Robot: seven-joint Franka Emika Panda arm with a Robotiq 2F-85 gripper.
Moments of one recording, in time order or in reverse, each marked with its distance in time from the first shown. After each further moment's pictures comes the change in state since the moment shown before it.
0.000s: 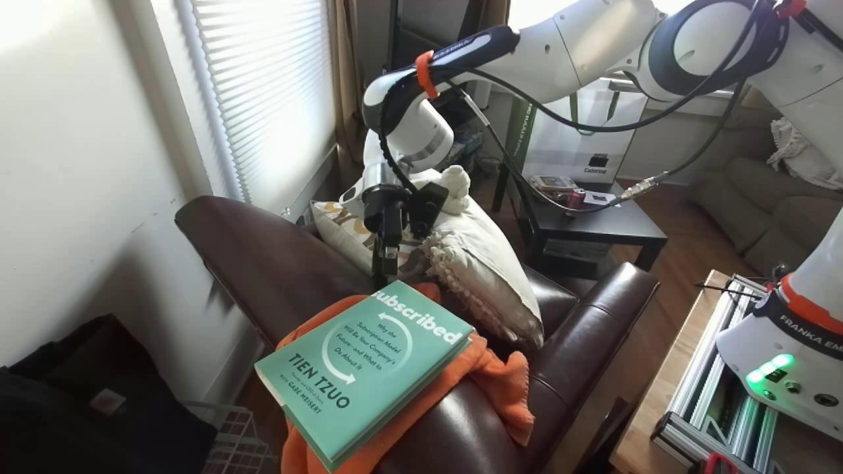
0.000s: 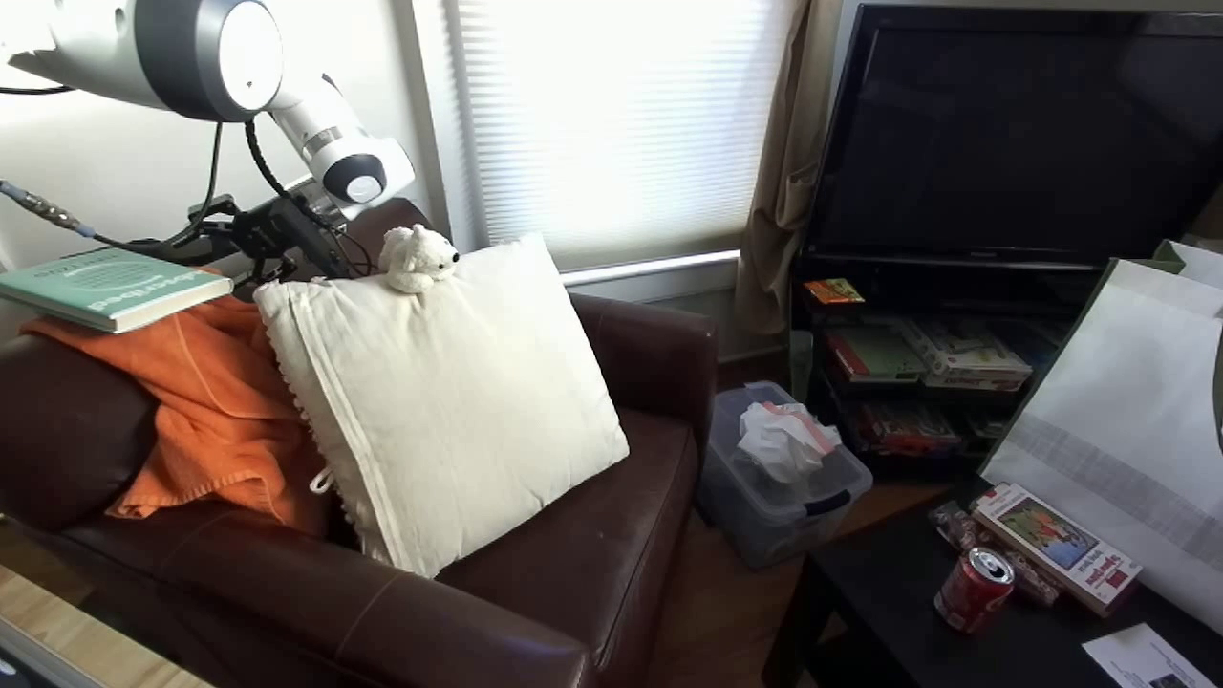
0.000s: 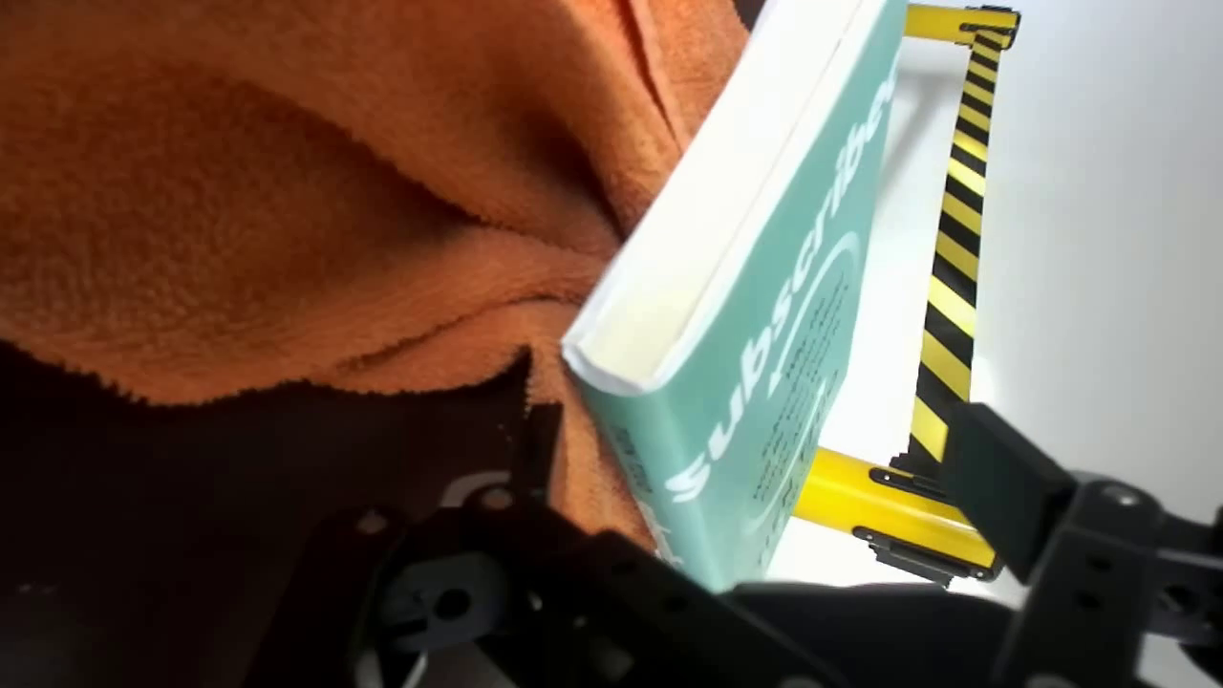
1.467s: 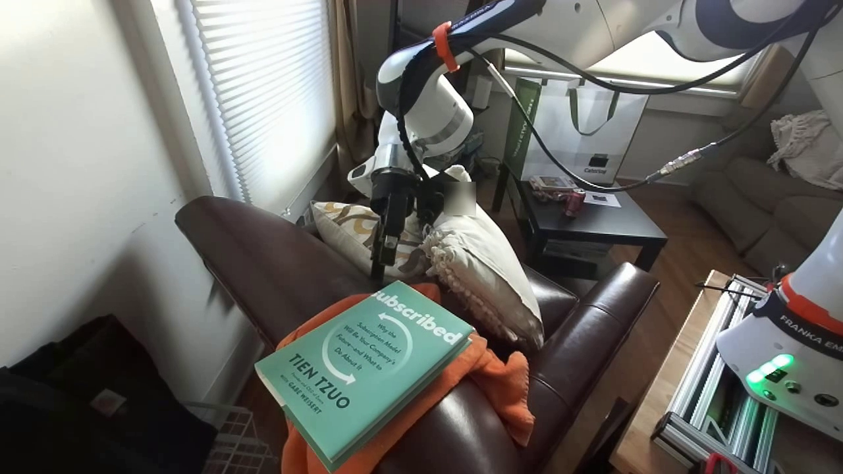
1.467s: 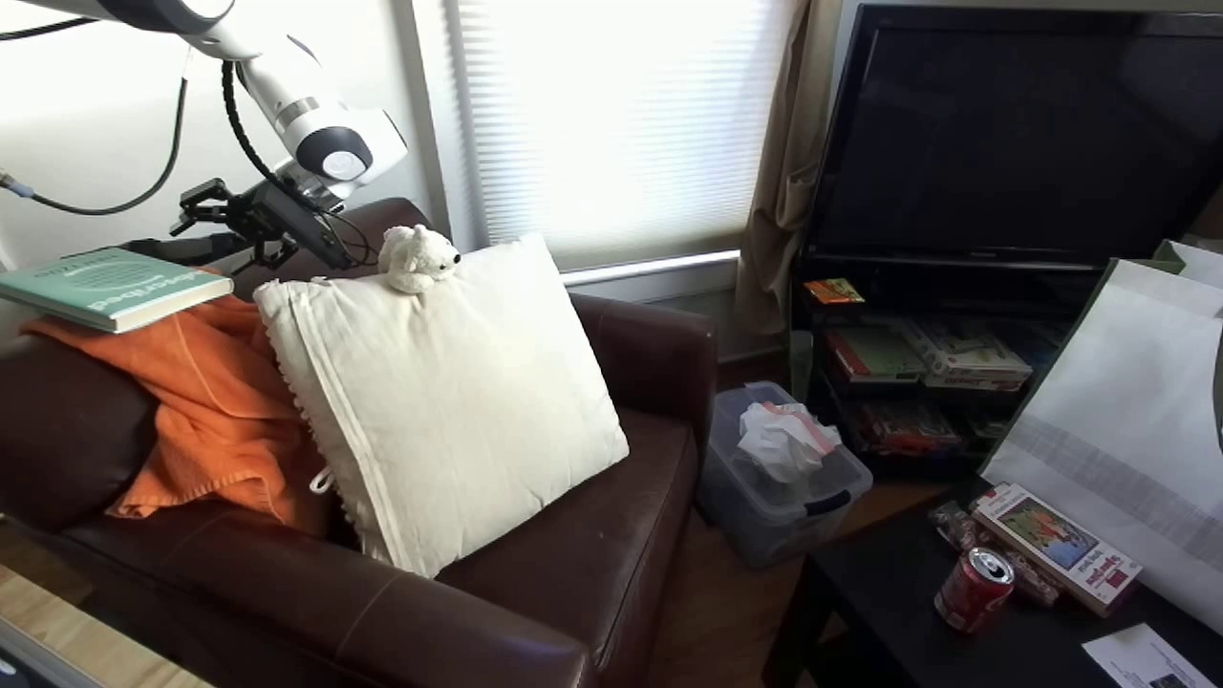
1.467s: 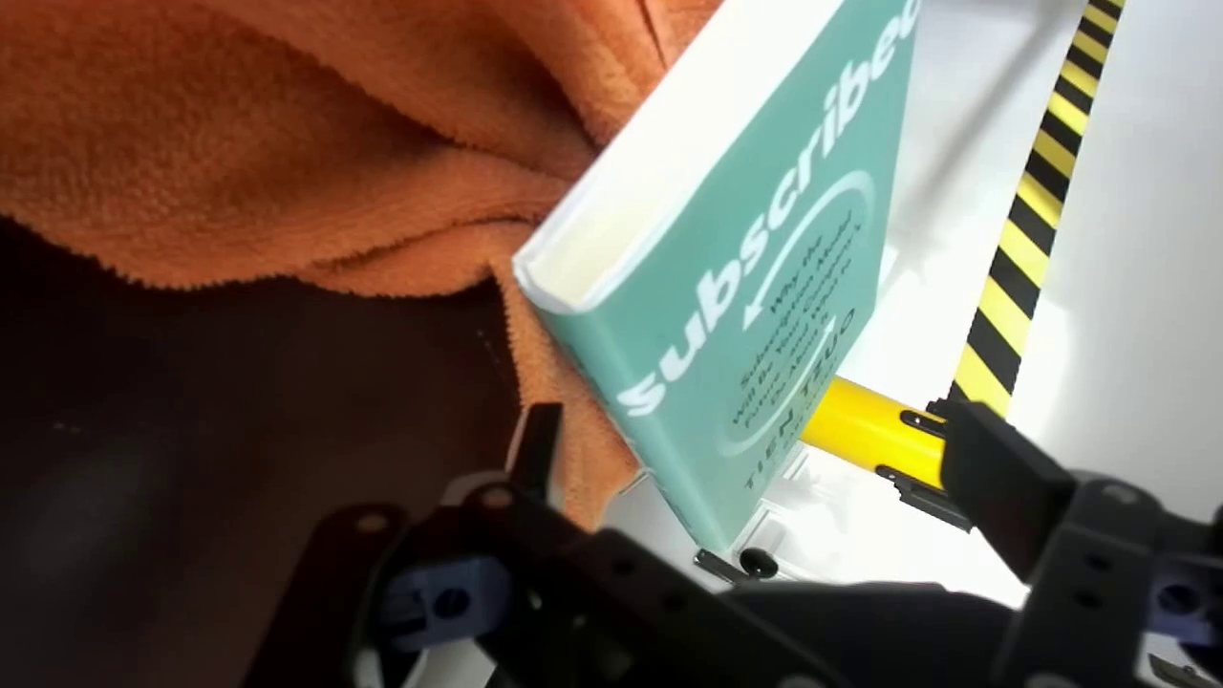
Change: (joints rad) arm -0.024 -0.186 0.002 -0.230 0.058 0.204 -0.080
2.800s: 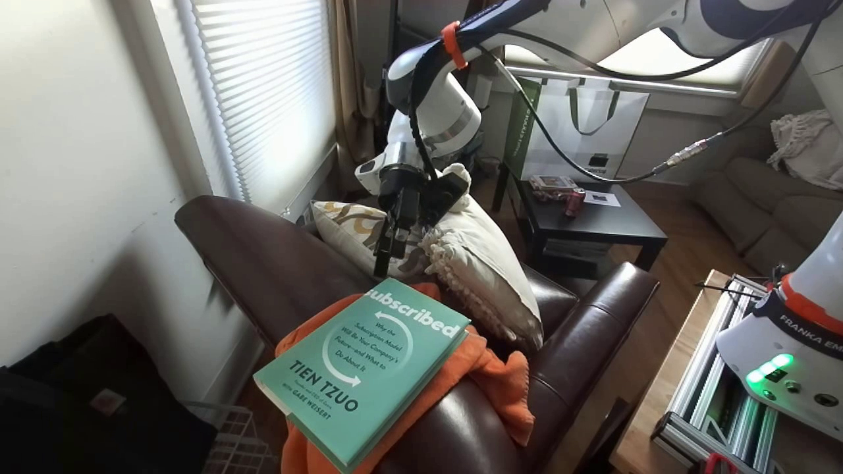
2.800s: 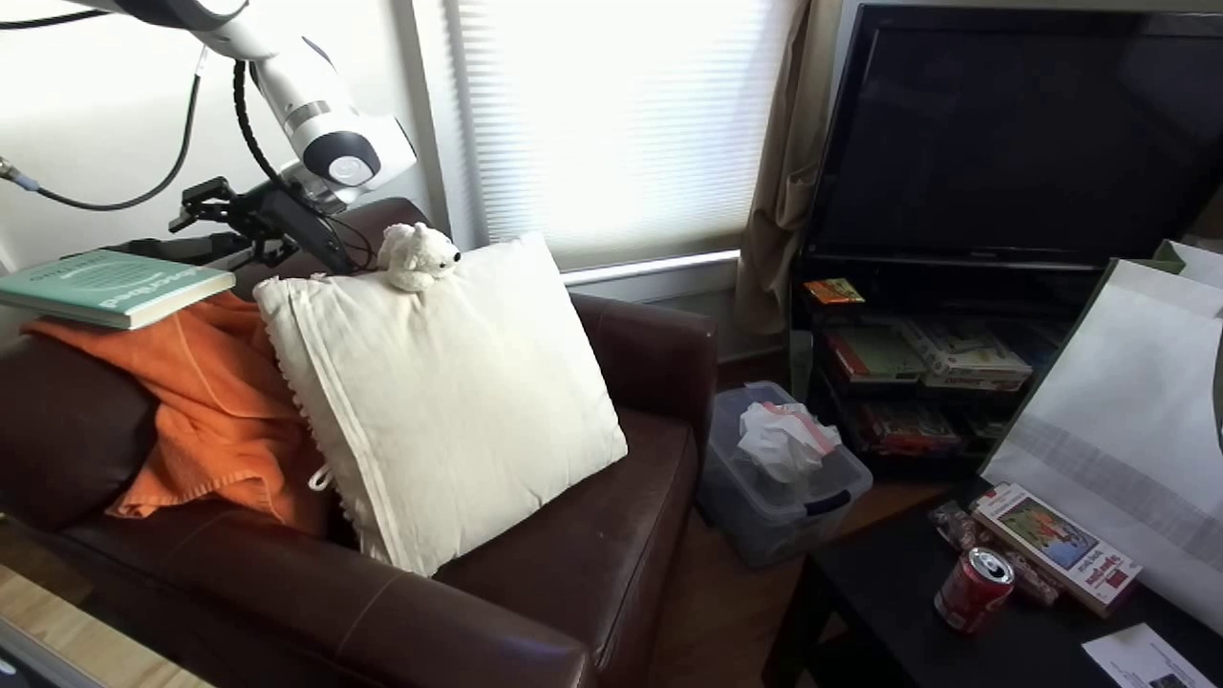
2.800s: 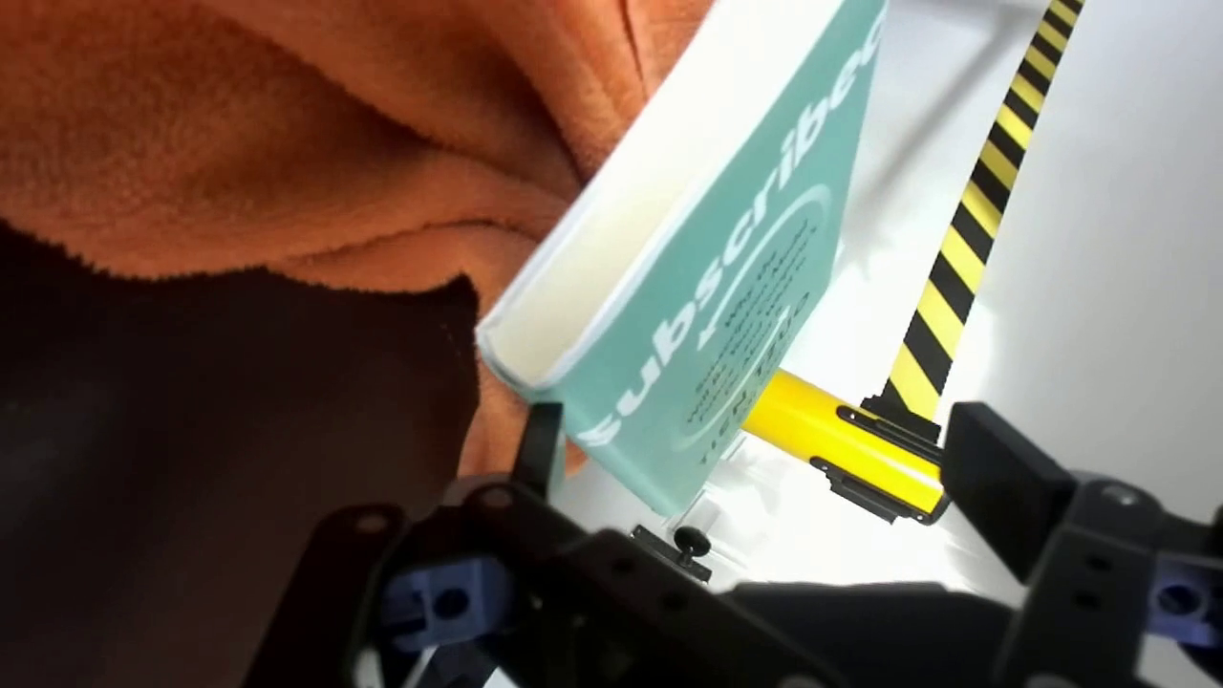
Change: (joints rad) arm -0.073 -0.012 0.057 -0.053 0.019 -0.005 -0.102
